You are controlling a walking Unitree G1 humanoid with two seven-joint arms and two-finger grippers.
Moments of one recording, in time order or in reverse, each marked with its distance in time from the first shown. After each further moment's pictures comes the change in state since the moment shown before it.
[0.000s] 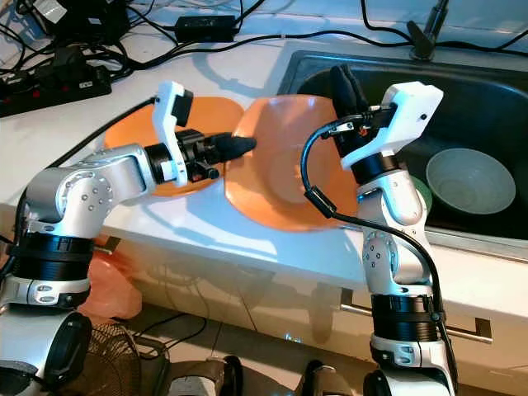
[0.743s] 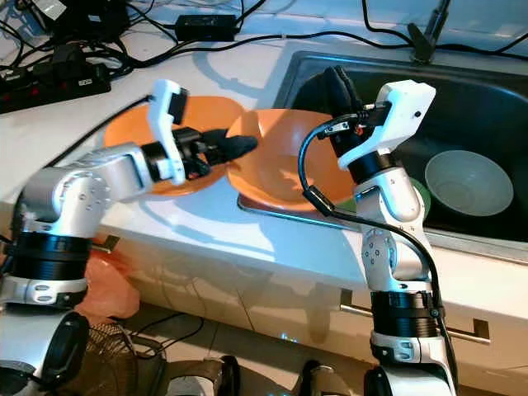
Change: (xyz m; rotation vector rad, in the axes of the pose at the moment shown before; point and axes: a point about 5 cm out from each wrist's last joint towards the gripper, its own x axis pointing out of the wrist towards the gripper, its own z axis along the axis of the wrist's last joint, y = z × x) left arm -0.001 0.003 -0.001 0.007 0.004 0.019; right arm 0.002 0.000 -0.005 0.012 0.028 0.020
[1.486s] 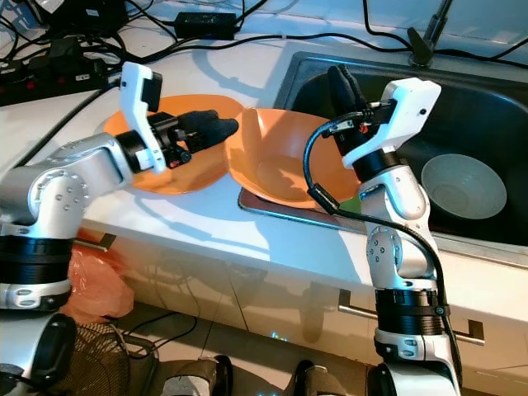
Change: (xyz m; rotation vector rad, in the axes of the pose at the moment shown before) left arm -0.017 0.007 0.014 0.064 -0.084 0.074; right arm 0.001 -0.005 0.003 -0.006 0.003 0.008
